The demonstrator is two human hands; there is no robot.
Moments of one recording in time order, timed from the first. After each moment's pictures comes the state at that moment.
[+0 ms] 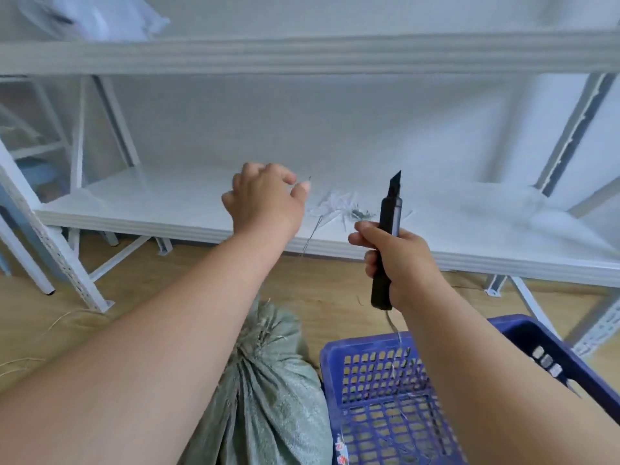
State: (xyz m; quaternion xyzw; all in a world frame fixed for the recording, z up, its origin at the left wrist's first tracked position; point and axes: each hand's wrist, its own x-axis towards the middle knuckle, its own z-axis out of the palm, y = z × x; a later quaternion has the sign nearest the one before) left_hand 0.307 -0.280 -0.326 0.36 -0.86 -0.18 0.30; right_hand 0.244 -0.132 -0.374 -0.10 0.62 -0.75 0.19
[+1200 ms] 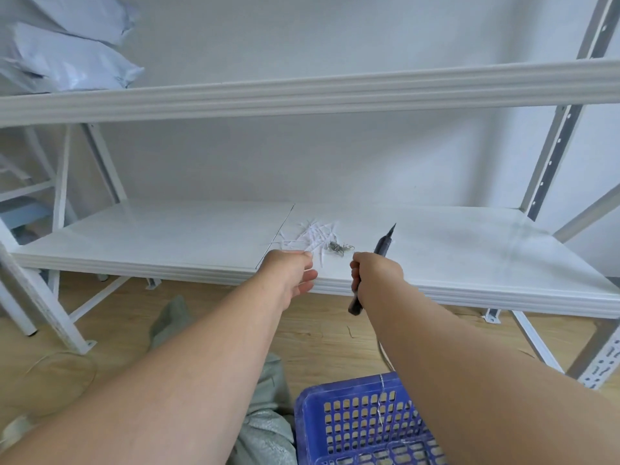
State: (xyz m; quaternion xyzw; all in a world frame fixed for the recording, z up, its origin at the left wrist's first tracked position) left_hand 0.229 -0.250 -0.369 0.36 -0.61 -0.68 0.19; right_hand 0.130 -0.159 -0.398 0.06 0.60 -0.75 0.25
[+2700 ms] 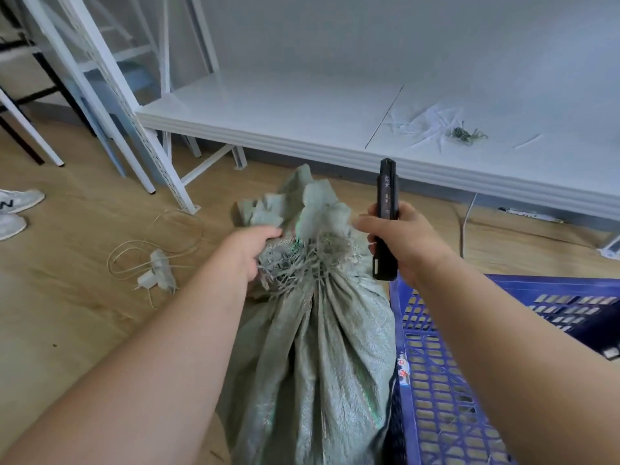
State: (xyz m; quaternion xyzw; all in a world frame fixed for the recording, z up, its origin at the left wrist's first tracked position) left_hand 0.439 -0.332 -0.454 0.57 -0.48 -0.65 0.13; right_hand 0.289 -0.195 -0.467 -0.18 0.68 -0.62 0.36
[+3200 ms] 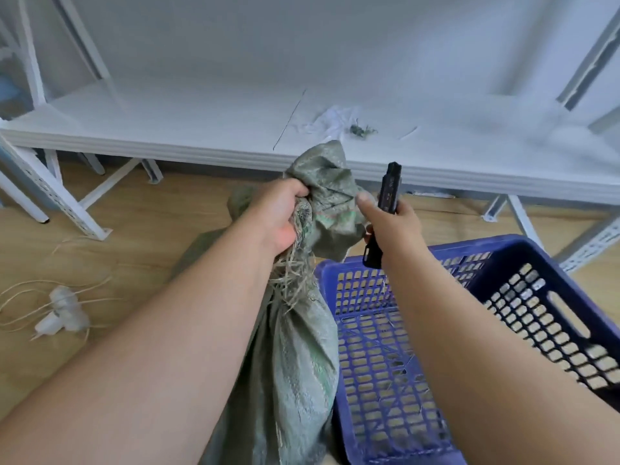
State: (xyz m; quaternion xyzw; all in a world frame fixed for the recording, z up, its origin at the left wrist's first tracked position) left_hand 0.316 -0.248 -0.428 0.35 -0.49 -0.78 0.14; right_hand 0.242 -0.116 -0.467 -0.02 0.72 -0.67 0.17
